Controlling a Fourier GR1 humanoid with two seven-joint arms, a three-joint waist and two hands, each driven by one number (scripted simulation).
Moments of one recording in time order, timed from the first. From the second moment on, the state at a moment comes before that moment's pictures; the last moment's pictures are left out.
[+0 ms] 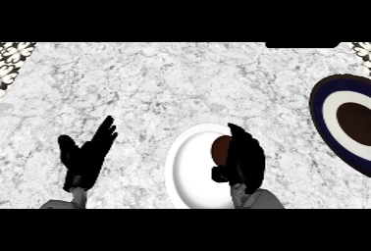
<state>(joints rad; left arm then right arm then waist) -0.02 0.23 -0.19 -1.44 0.25 0.16 0.18 -0.20 -0.01 0.53 -1.54 1.07 -0.07 1.07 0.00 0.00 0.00</state>
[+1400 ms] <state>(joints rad) 0.05 0.20 -0.14 -1.48 0.22 0.15 0.18 0.18 -0.39 0.80 -2.22 1.13 -0.46 0.57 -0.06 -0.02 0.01</state>
